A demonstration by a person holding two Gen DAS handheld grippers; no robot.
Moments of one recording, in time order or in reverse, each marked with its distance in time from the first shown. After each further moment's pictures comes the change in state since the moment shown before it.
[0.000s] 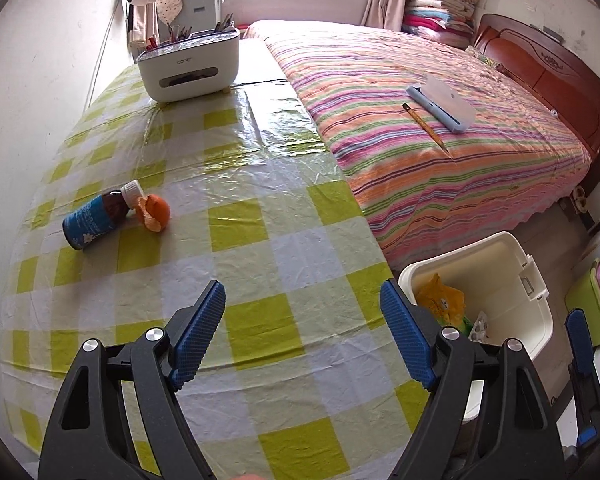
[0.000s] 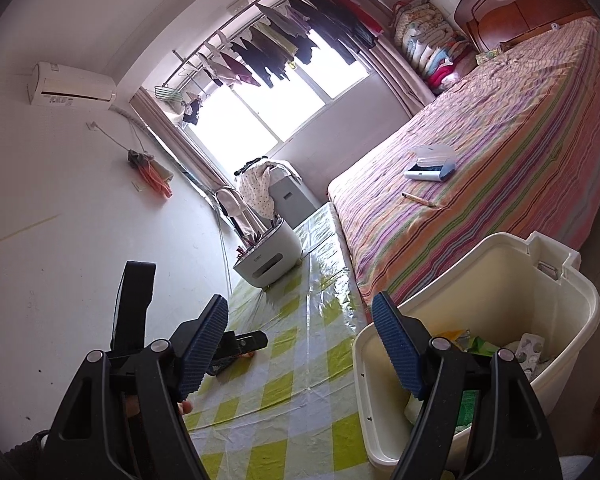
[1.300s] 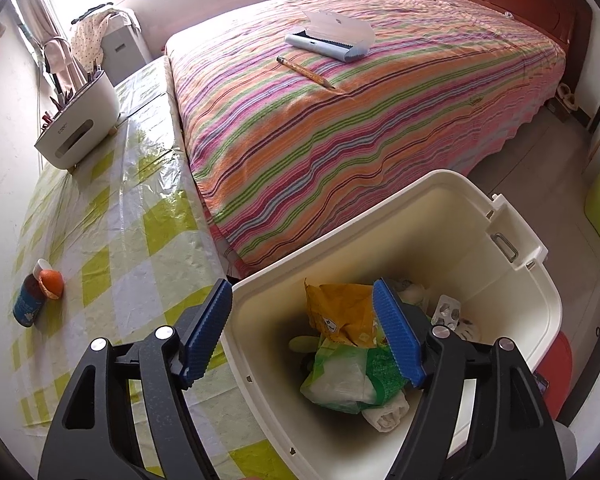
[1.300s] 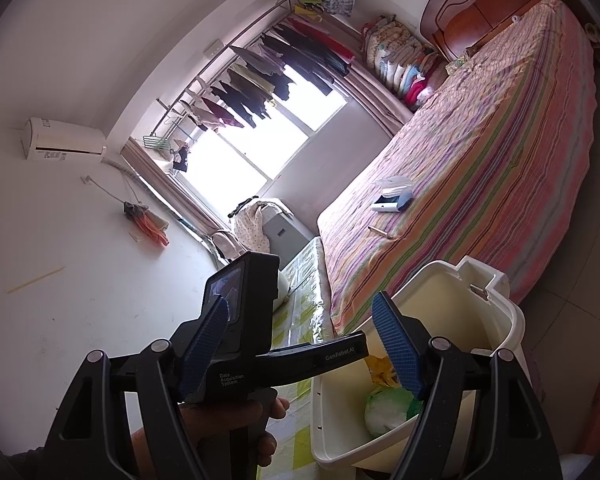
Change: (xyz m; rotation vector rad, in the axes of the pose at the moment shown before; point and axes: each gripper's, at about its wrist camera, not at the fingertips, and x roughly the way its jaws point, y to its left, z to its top) left arm 0.076 -0.180 -0.007 0.328 0.065 0.050; right arm -0.065 -0.056 0.019 0.114 -0.139 0.010
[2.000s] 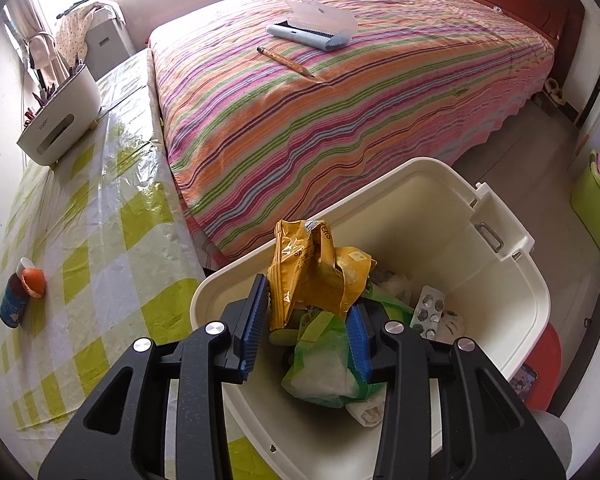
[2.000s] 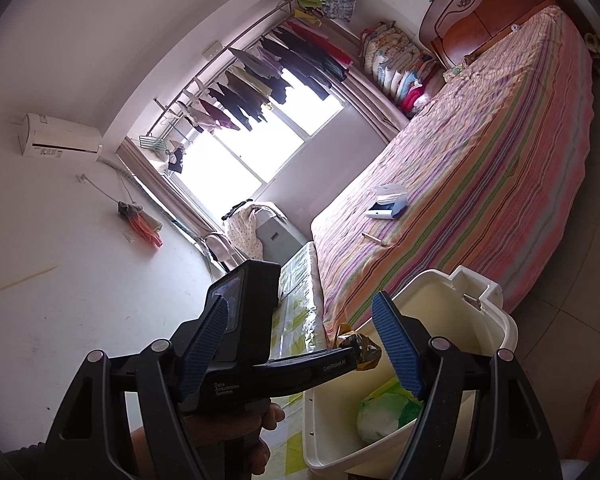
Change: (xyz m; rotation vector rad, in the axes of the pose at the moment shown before) left arm 0.005 -0.010 -0.003 0.022 0.031 -0.060; right arm 0.001 -0.005 0.005 -0.016 -0.015 -0.028
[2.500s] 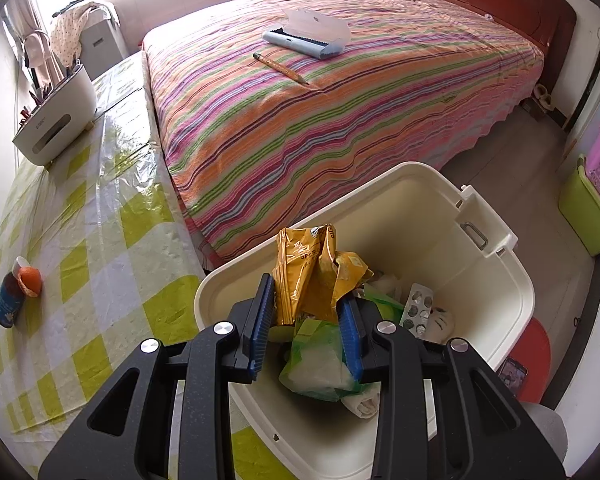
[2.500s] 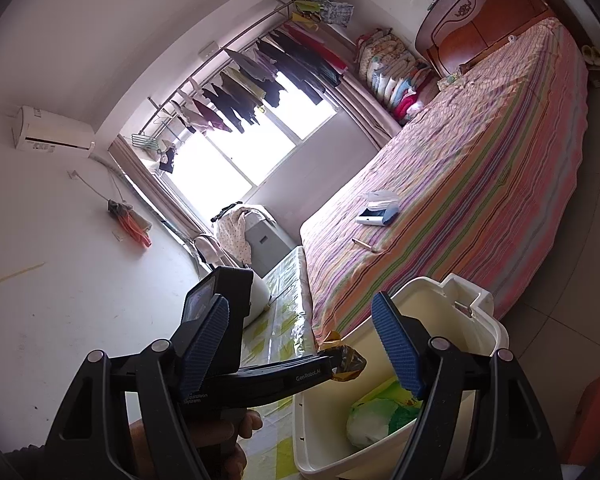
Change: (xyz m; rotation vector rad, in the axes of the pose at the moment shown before) left arm -0.010 0.006 -0.003 -0.003 -0.017 -0.047; right arm 0.001 0.001 0.003 -0.029 -0.017 -0.043
